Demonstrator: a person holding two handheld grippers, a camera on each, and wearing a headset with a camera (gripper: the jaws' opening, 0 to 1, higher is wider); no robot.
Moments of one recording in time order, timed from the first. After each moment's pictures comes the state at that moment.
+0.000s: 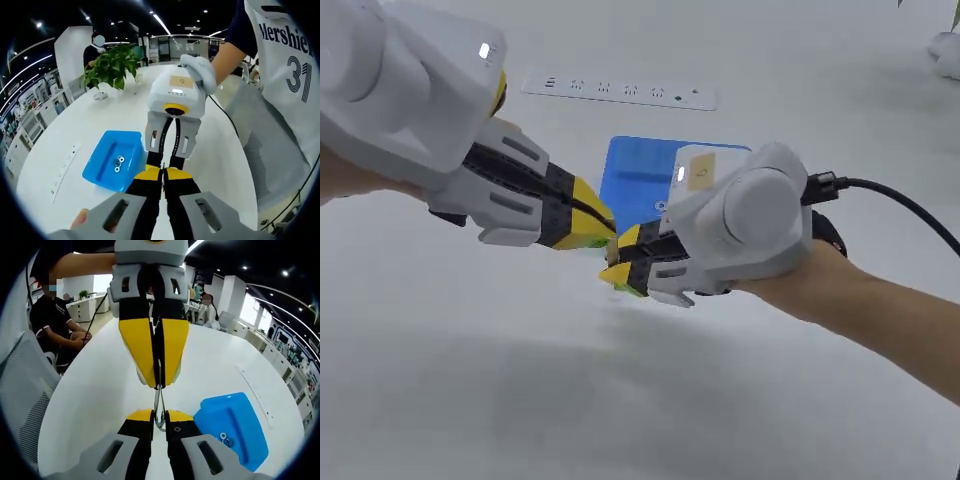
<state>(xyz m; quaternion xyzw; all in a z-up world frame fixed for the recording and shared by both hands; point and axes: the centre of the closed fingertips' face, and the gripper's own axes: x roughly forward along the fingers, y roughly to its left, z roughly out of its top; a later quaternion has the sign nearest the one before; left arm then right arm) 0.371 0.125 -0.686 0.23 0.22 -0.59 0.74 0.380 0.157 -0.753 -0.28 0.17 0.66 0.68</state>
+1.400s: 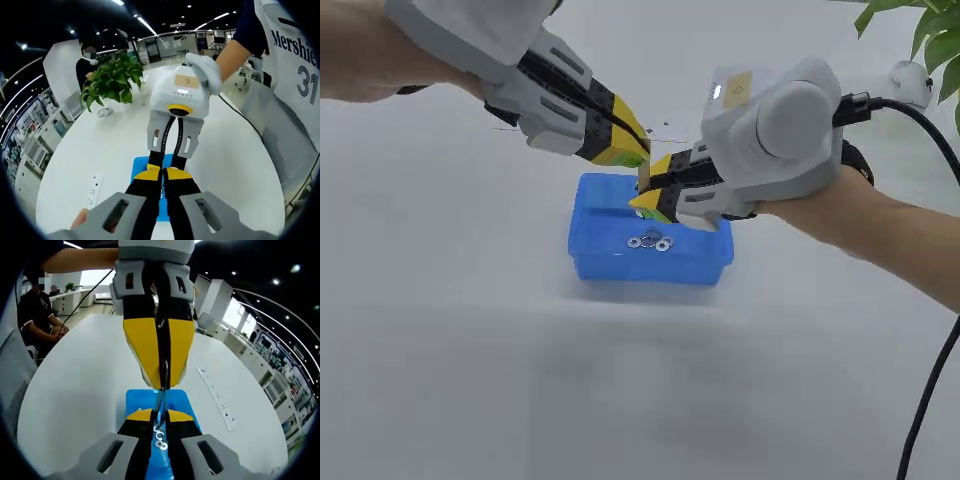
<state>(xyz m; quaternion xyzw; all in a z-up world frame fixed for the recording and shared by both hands) 0.479 0.096 -0.664 0.29 0.18 -0.61 0.72 0.488 0.128 -0.726 -0.32 0.14 0.60 0.72</state>
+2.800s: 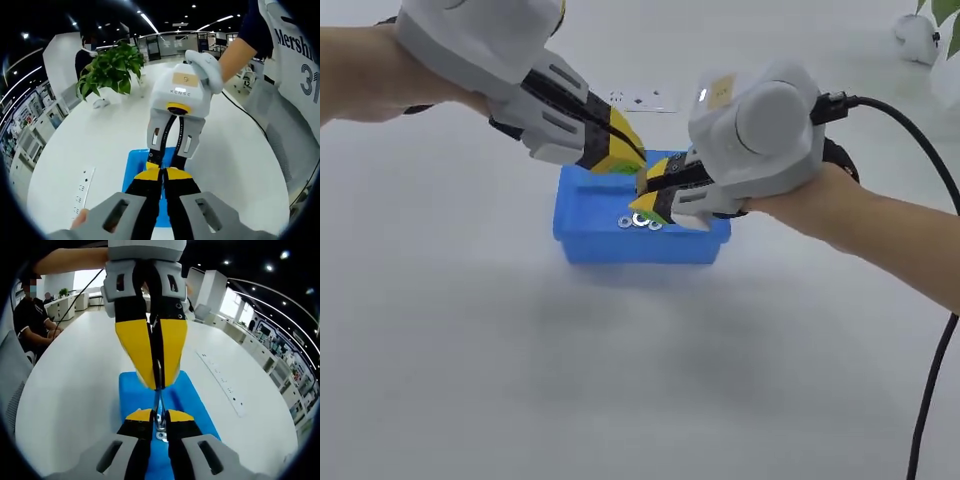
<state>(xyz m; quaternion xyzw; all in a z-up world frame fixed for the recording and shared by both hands) 0.481 0.085 -0.688 0.27 0.19 -0.62 0.71 0.502 0.116 -0.758 -0.29 0.17 0.59 0.73</state>
